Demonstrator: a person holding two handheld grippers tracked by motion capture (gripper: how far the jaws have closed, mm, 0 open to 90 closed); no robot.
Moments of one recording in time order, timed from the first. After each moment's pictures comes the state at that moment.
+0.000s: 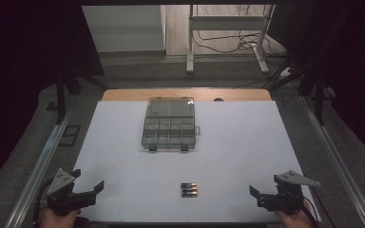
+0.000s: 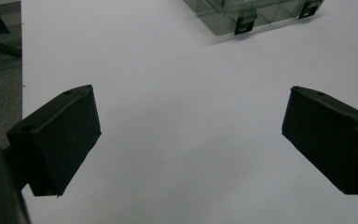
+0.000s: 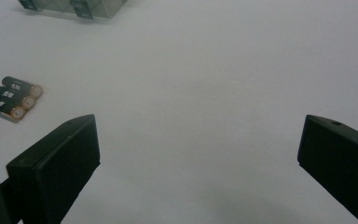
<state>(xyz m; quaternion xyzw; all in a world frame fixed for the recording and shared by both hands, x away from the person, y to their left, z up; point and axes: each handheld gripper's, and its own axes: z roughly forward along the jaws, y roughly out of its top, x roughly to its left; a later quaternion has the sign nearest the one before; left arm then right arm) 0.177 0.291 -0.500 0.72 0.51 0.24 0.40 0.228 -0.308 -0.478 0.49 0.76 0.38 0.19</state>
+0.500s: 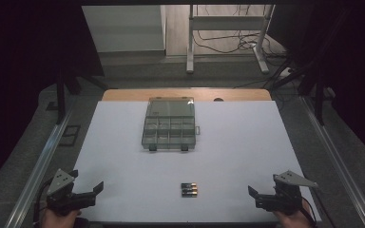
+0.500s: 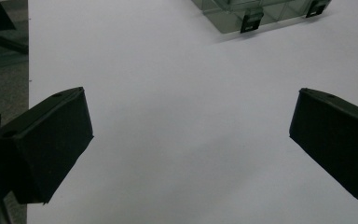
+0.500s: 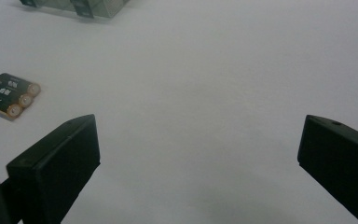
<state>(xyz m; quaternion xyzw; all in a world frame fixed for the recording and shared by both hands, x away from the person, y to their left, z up) 0.177 0.293 -0.500 0.72 0.52 0.24 0.39 0.227 -0.304 -0.477 0.48 0.77 0.38 0.21</state>
